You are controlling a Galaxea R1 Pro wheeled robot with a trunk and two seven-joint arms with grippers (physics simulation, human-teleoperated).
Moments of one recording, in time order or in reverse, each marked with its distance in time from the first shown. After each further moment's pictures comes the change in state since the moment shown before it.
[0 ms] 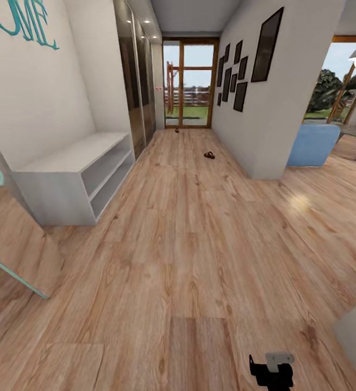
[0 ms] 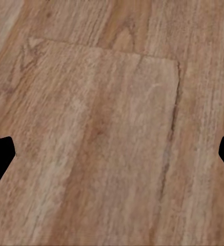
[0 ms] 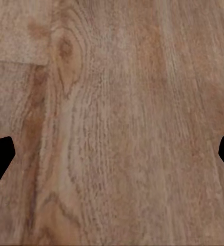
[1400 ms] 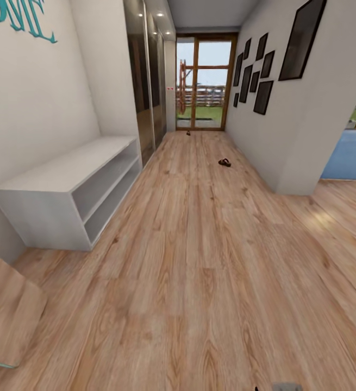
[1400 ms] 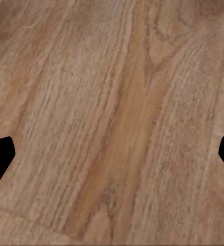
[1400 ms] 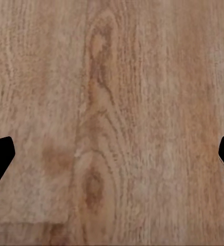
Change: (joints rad) left arm 0.000 0.000 0.001 0.000 0.001 -0.001 0.000; right arm 0.105 0.000 0.002 0.001 0.003 0.006 0.000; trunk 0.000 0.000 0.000
